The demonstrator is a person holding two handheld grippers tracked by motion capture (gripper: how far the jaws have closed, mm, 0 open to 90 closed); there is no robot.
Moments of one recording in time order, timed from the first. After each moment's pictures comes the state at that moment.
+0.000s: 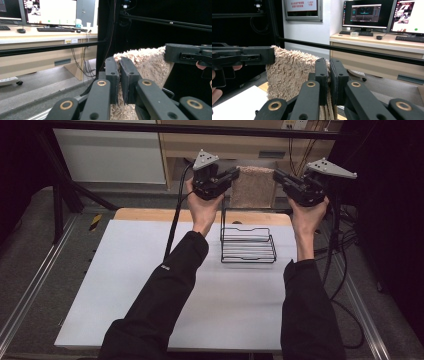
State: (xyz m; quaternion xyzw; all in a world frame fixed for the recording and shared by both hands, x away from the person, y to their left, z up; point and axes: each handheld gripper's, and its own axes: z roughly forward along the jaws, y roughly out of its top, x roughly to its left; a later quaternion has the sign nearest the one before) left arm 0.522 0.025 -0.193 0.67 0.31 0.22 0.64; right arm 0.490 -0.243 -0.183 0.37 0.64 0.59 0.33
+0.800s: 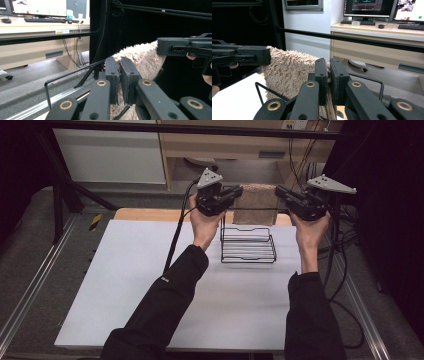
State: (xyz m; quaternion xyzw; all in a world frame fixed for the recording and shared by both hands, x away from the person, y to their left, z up) left arm 0.506 0.019 -0.226 0.69 0.29 0.19 0.64; right arm 0.477 -0.256 -0.213 0.38 0.65 0.58 0.31
